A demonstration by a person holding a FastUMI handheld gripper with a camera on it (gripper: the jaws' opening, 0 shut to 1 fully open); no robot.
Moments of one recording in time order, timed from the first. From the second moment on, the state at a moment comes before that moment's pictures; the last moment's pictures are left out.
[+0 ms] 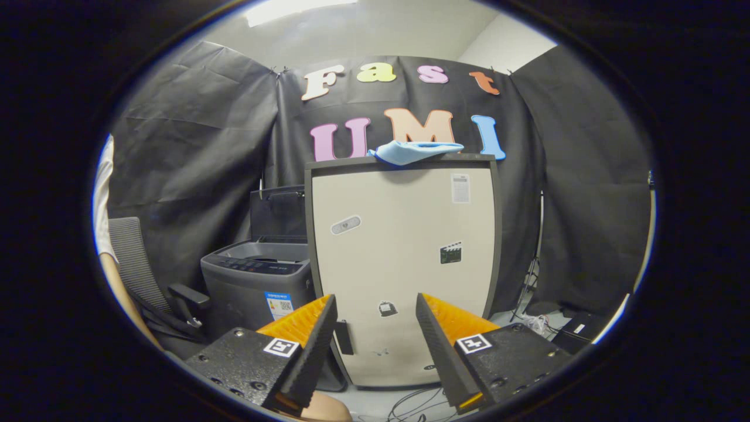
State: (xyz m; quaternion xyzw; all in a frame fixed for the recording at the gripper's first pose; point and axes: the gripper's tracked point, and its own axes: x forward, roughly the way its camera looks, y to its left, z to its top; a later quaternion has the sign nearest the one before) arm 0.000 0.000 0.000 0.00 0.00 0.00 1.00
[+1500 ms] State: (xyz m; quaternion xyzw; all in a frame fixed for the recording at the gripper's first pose) arm 0.011 -0.005 -0.009 0.01 0.03 0.00 1.00
